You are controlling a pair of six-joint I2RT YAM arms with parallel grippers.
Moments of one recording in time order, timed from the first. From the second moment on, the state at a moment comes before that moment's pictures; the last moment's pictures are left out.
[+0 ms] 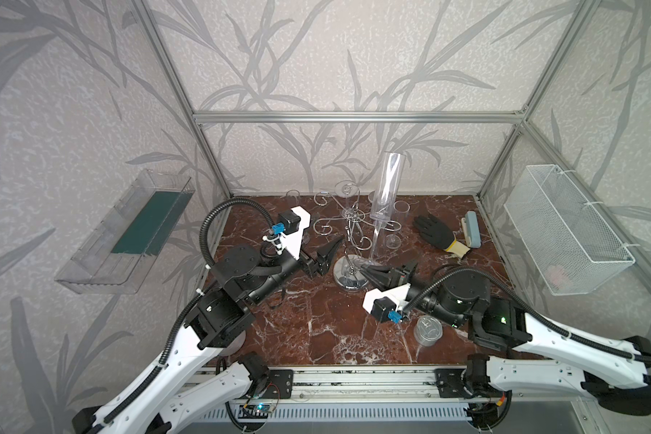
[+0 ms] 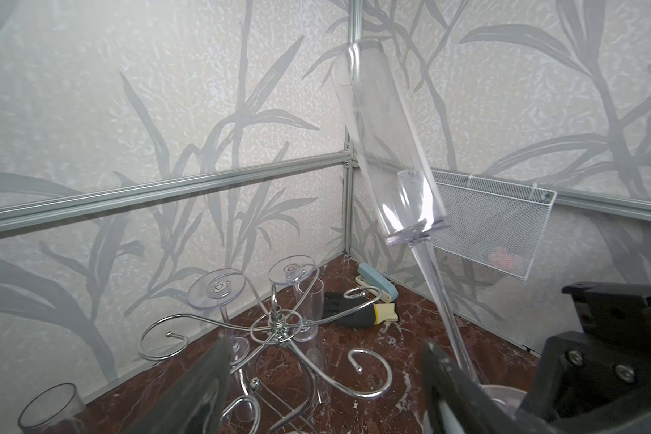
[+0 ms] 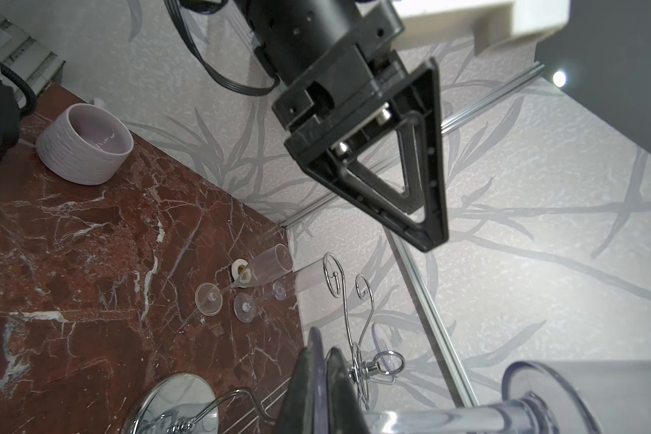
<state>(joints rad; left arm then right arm) -0.75 0.82 1.11 -0.22 0.07 -0.03 1.25 0.97 1.06 -0.14 0.23 -1.01</state>
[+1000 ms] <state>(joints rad) -0.75 0.93 1.14 -0.16 0.53 -0.19 1.42 1.08 0.99 0.13 0.49 -1.47</state>
